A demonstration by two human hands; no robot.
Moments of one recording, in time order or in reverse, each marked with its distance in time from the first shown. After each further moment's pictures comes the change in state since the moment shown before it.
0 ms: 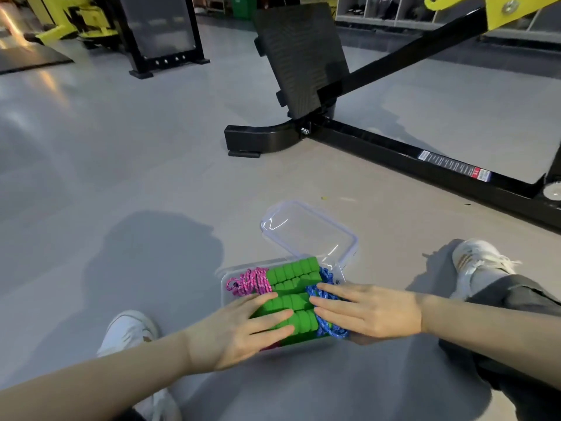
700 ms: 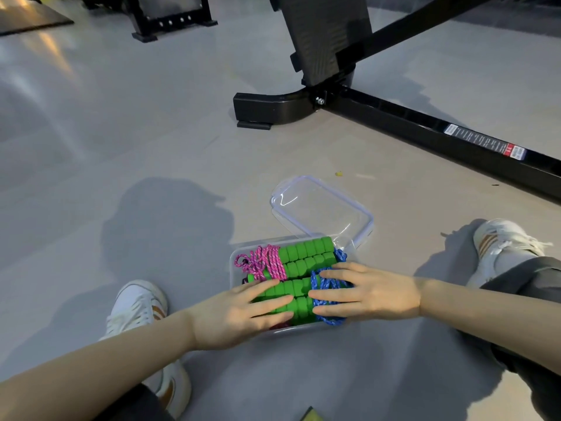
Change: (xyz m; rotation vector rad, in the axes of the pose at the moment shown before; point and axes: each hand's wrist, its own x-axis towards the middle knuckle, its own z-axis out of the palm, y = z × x) left_hand -0.028 -0.002 0.034 -0.068 -0.054 -0.054; right_hand 0.009 0.002 0.037 0.059 0.026 -0.087
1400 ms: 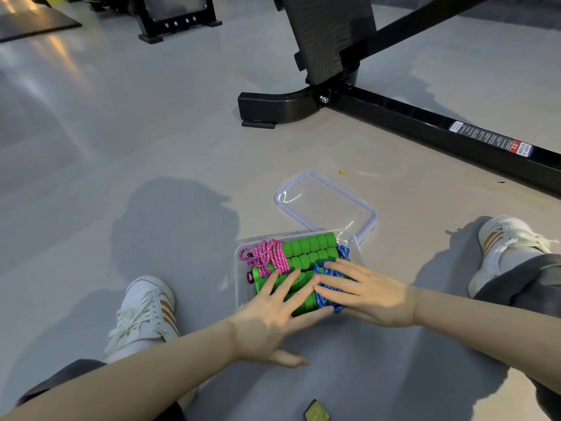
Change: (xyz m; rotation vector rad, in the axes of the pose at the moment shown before) left_hand 0.045 0.040 0.002 0.084 -0.141 -0.204; right_hand -0.002 -0.021 0.009 0.178 -0.145 0.338
